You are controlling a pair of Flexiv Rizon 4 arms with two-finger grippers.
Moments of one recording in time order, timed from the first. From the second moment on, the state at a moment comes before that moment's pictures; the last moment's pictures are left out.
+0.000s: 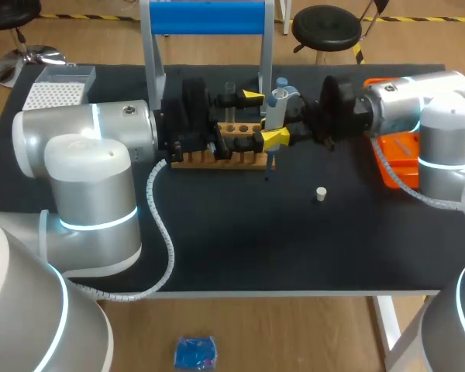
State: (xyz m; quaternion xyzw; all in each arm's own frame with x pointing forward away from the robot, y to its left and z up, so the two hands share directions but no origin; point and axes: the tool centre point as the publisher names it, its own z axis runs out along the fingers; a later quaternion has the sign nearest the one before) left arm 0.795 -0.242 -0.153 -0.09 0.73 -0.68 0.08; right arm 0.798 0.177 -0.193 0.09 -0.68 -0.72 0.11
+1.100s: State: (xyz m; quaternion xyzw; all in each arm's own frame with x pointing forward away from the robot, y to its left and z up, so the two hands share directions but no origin) left arm 0.795 -0.242 -0.153 -0.09 0.73 -0.68 0.08; right arm 0.798 0.193 -0.191 0.07 -0.68 -0.72 0.10
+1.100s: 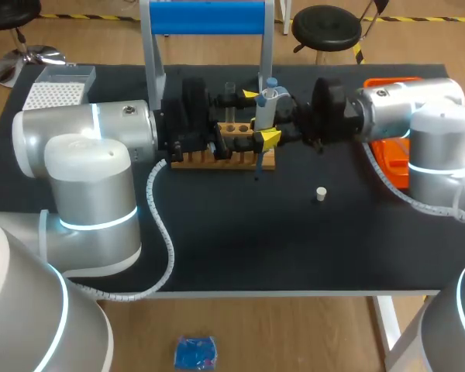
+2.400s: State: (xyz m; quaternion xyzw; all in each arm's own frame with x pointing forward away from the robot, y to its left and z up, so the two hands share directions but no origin) left arm 0.796 -0.243 -0.154 -0.09 0.73 -0.67 0.08; right arm 0.794 0.194 -0.192 0.07 -0.68 -0.72 0.10
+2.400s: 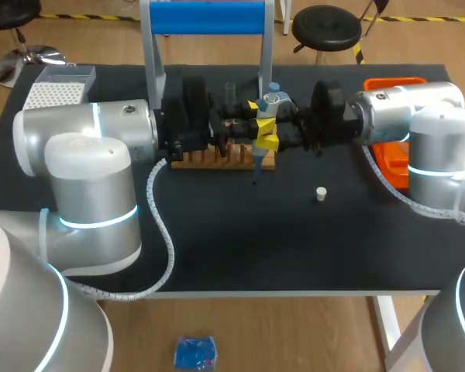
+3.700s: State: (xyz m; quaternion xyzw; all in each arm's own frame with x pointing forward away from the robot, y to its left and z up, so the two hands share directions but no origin) left arm 0.796 -0.242 -0.154 -0.09 0.73 -0.68 0.08; right arm 0.977 0.104 -0.163 -0.03 -0.77 -0.63 -0.06
